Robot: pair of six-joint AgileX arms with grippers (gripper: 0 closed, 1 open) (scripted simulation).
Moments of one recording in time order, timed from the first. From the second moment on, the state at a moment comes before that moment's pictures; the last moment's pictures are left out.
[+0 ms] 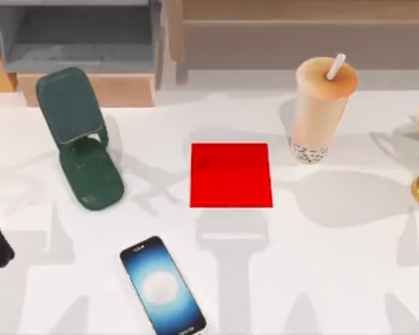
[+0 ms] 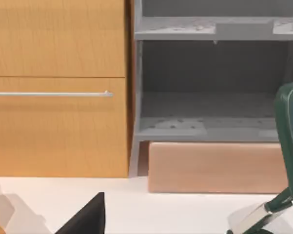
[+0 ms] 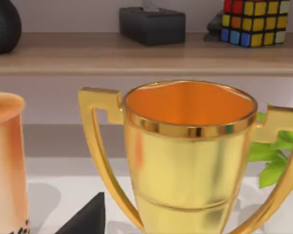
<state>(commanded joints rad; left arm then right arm) 0.00 0.00 0.00 0.00 0.00 0.00 0.00 0.00 0.00 0.00 0.00 0.00</state>
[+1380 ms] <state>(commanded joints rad) 0.20 1.73 1.50 -1.01 0.00 0.02 0.00 0.00 0.00 0.00 0.00 0.00</state>
